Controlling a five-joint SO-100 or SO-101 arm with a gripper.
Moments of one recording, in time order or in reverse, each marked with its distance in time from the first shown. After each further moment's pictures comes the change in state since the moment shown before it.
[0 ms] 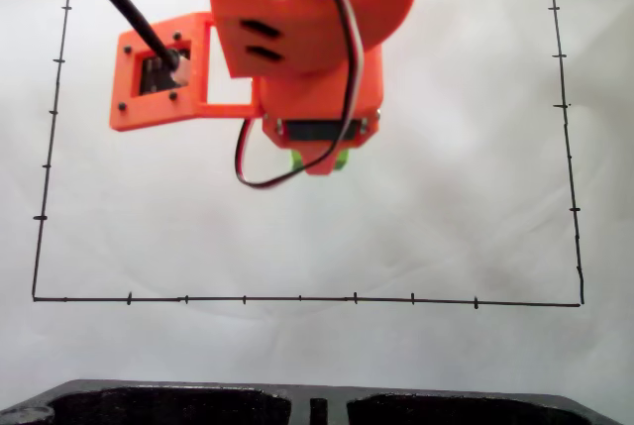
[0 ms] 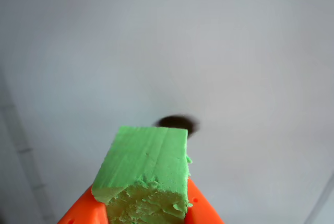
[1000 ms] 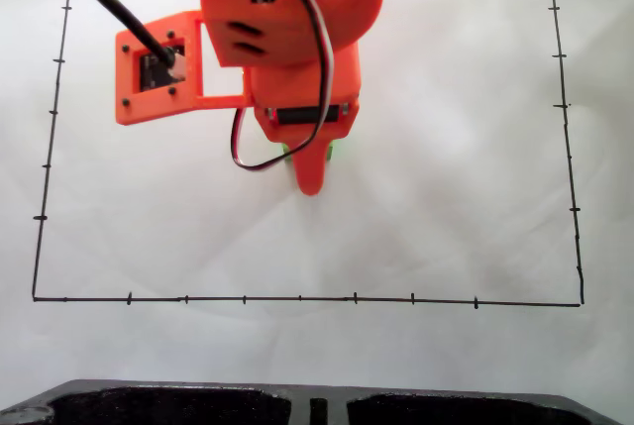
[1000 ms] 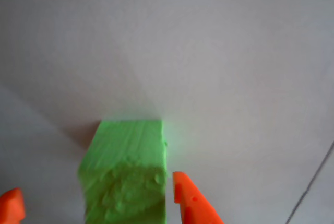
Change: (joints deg) arm 1.7 1.7 7.0 -2.4 -4.2
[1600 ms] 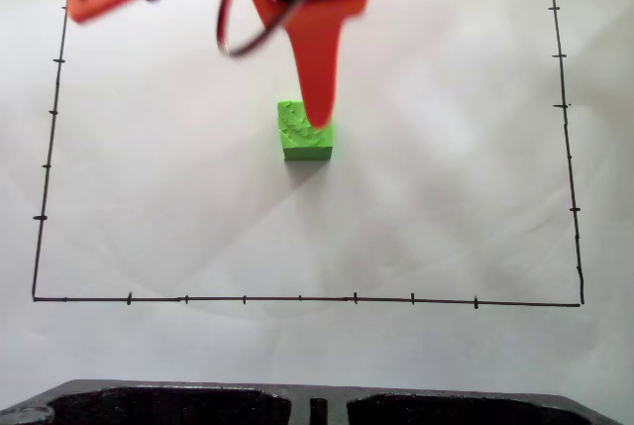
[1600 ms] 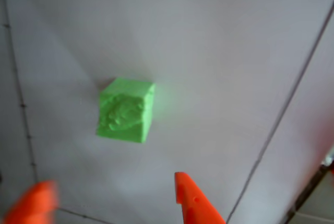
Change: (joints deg) arm 1.7 34.7 7.6 15.4 -5.4
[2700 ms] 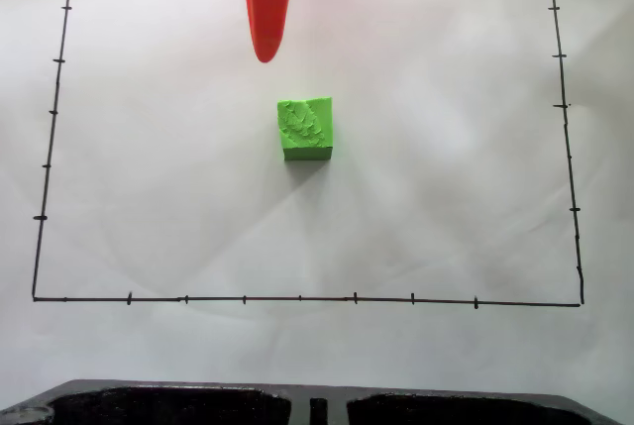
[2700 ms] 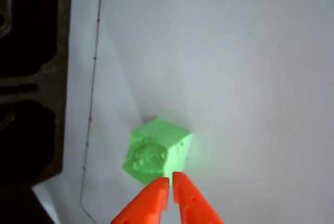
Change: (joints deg) arm 4.7 44.6 41.1 -25.1 -9.3
